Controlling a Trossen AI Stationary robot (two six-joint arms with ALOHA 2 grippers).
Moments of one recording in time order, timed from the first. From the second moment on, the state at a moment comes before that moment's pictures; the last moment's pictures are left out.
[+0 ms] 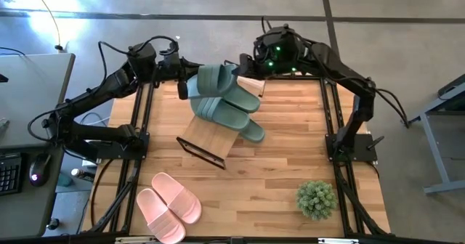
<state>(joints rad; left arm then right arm) 0.69 1.06 1.10 -0.19 0.29 0.19 -0.26 1.77 2.26 -0.99 -0.09 1.03</state>
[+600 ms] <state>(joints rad) 0.69 1.07 1.10 -0.19 0.30 0.21 -0.28 1.79 2.26 -1.06 -0.05 0.86</state>
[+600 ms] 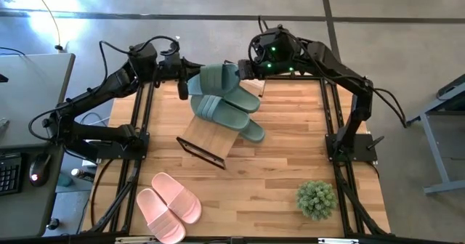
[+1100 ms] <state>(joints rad) 0.69 1.07 1.10 -0.23 0.34 0.27 -0.28 1.79 2.26 -1.10 -0.01 0.77</state>
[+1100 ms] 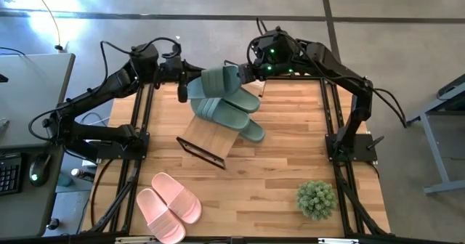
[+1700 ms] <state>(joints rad) 0.69 1.05 1.10 -0.24 0.39 0.31 -0.28 1.70 2.26 -1.16 0.01 0.73</state>
